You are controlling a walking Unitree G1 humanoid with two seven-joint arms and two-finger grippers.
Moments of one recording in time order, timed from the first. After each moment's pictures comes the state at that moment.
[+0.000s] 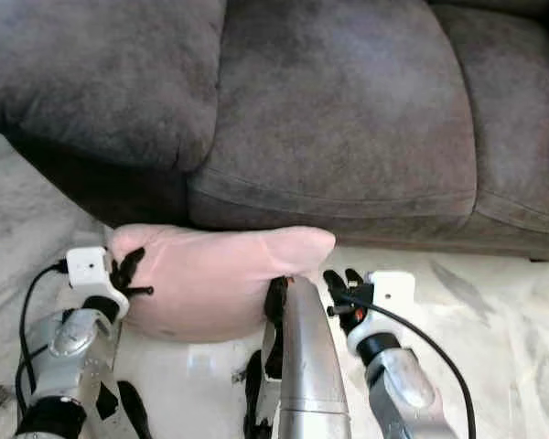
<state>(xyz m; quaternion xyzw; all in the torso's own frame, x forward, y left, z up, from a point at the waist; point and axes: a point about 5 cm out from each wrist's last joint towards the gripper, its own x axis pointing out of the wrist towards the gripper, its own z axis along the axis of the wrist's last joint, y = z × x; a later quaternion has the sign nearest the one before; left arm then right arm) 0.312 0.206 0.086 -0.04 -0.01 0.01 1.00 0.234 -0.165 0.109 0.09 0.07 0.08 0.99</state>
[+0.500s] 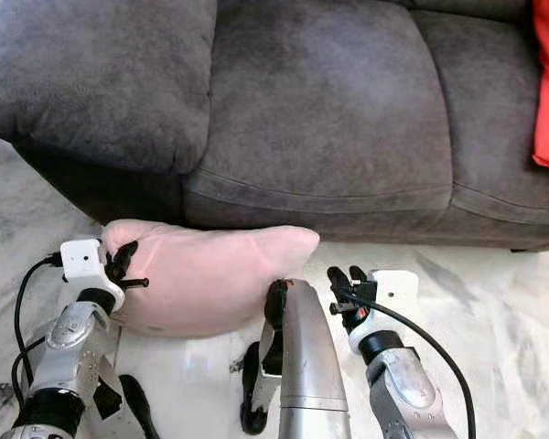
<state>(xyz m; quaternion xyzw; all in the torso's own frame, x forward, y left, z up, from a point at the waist) 0.314 0.211 0.088 -0.04 -0.01 0.02 1.00 0.230 -0.166 0.101 0.09 0.08 0.07 0.99</state>
